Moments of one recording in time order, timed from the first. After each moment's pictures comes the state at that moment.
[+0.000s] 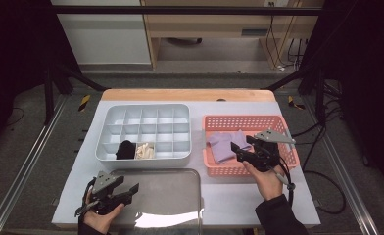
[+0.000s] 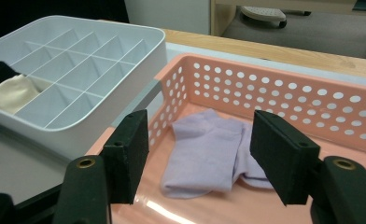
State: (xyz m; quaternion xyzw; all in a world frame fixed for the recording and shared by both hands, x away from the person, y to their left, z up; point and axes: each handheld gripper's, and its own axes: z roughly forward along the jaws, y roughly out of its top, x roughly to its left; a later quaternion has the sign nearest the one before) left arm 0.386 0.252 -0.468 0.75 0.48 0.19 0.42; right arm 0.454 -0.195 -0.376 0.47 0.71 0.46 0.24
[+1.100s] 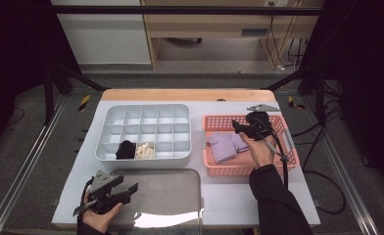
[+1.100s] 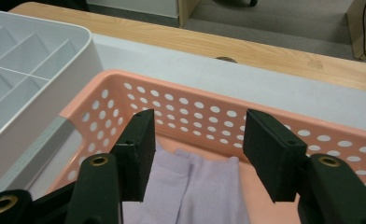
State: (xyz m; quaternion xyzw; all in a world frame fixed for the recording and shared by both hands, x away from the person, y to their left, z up) left arm 0.388 0.256 -0.468 0.74 0.48 0.19 0.43; right arm 0.549 -0.197 -0.382 0.51 0.72 0.39 0.26
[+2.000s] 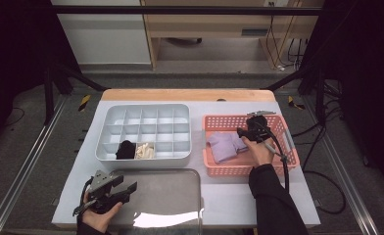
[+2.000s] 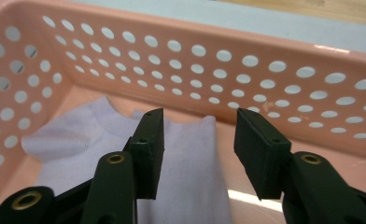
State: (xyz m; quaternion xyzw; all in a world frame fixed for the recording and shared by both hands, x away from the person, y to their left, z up) left arm 0.388 0.257 -0.468 0.74 0.48 0.19 0.43; right arm 0.573 -0.212 -0.430 0.56 0.73 0.32 0.23
